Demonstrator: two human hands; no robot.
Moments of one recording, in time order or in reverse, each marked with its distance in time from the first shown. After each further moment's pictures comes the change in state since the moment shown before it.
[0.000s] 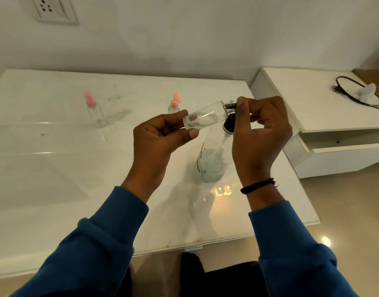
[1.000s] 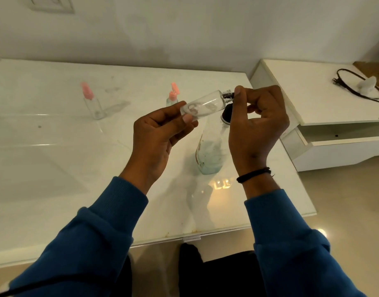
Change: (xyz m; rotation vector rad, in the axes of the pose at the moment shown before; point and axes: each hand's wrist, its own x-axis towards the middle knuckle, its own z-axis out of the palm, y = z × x) left_hand -0.004 0.007 0.007 -0.159 -0.045 -0.088; right_hand -0.001 0.001 0.004 -0.002 0.017 -0.024
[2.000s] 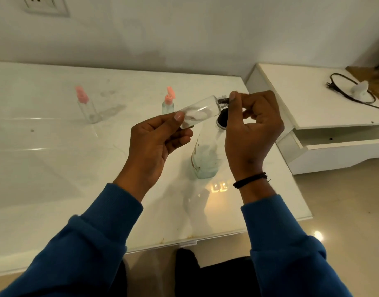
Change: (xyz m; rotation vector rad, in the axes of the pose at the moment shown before) left_hand -0.002 0.001 0.002 -0.008 0.050 -0.083; right_hand 0.000 0.004 -0.002 0.025 -0.014 -0.010
